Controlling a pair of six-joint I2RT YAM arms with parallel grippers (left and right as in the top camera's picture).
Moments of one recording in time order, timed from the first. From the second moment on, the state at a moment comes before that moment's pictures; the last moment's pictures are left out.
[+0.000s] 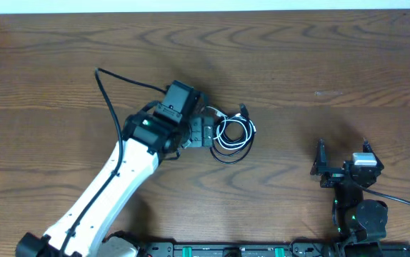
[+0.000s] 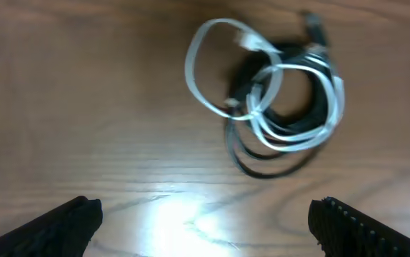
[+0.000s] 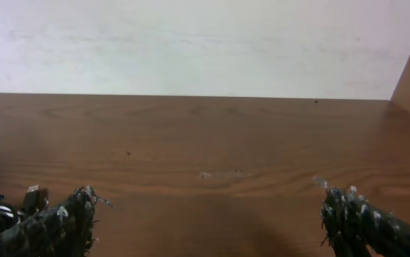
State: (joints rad) left arm -0.49 1.39 1.15 -0.93 -0.02 -0.49; right arm 0.12 0.01 0.01 -0.06 0.15 -0.01
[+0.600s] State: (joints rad) left arm -0.34 1.52 1.15 -0.99 0.18 -0.48; right arm 0.12 0.01 0.01 -0.06 0.15 -0.01
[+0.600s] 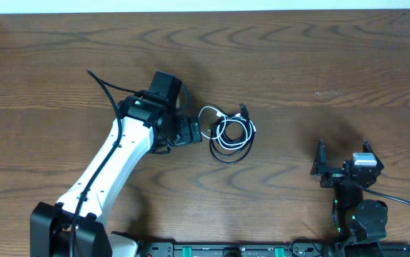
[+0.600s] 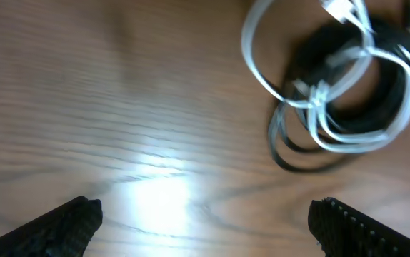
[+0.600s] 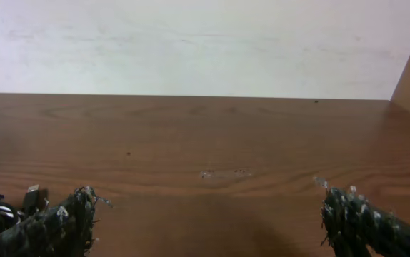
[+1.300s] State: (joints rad) left arm -0.34 1.53 1.15 -0.75 0.22 -0.44; right arm 0.12 0.01 0.01 -0.06 0.15 -0.01
